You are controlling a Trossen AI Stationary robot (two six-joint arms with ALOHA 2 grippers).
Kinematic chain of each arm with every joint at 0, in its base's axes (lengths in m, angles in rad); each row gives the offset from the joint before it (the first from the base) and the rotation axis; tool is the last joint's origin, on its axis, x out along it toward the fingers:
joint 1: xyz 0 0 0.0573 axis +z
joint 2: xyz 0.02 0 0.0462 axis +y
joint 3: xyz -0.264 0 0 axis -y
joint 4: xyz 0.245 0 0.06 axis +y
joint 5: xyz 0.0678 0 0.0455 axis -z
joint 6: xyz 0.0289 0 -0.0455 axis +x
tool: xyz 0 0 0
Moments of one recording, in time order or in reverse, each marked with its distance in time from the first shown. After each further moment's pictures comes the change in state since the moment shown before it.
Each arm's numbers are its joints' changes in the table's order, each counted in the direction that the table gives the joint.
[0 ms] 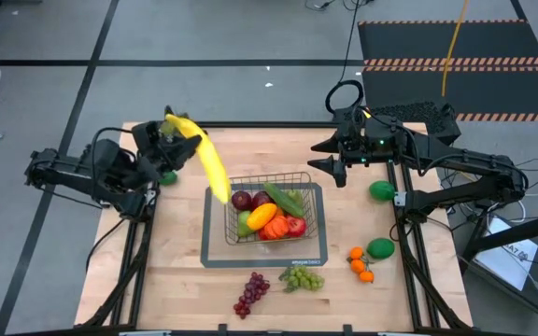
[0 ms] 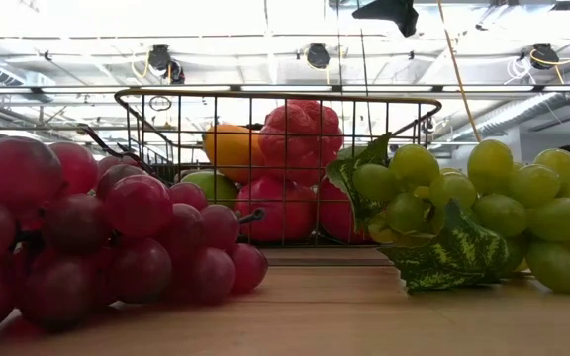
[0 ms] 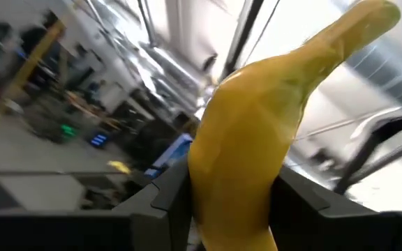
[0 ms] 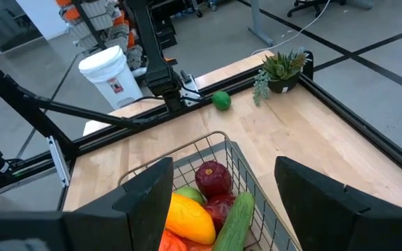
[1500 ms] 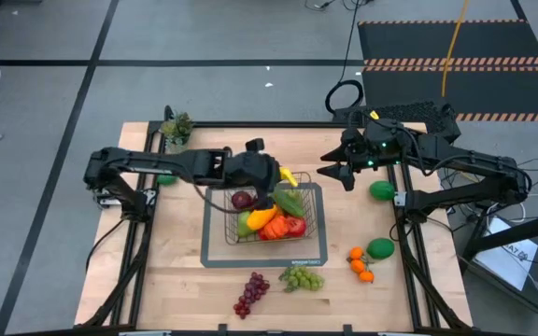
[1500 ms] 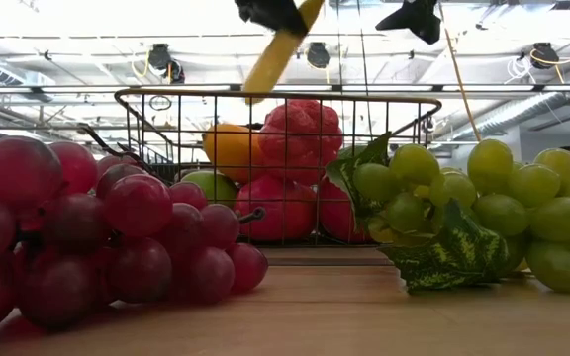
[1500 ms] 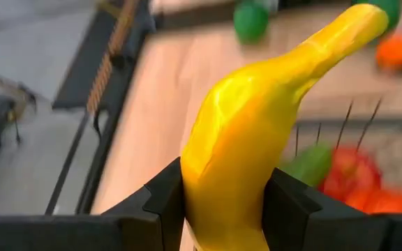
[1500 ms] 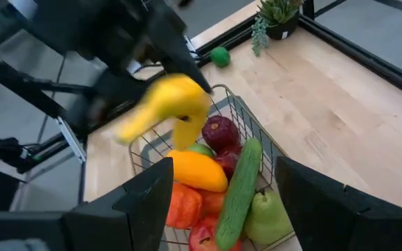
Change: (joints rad) left arm 0.163 0.738 0.642 1.176 0.102 0.688; right arm 0.000 -0.052 0.000 0.187 -0.039 0.134
